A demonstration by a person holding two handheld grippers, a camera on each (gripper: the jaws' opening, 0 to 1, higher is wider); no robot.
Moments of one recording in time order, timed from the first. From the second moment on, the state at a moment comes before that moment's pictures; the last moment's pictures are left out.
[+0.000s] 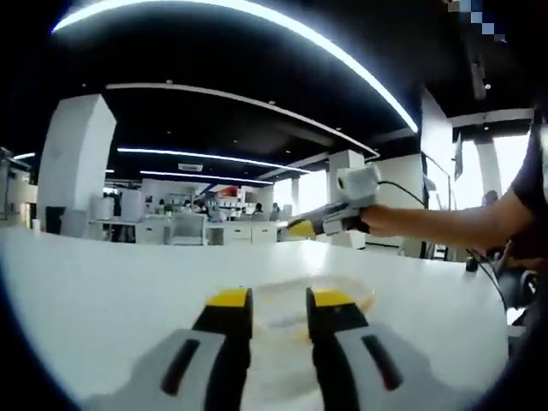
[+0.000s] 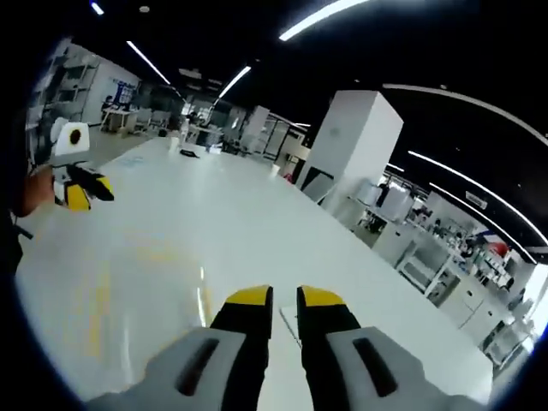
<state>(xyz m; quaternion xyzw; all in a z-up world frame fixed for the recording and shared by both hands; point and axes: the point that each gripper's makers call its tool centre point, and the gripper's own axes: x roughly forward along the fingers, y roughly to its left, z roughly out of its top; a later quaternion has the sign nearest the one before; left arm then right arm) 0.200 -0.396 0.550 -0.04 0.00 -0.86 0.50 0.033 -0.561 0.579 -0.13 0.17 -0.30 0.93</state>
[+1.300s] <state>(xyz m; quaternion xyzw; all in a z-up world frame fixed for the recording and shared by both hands) 0.265 -0.350 0.548 -0.05 0.00 -0.82 0.57 -0.152 -0.344 0.542 -0.03 -0.01 -0.59 0.81</state>
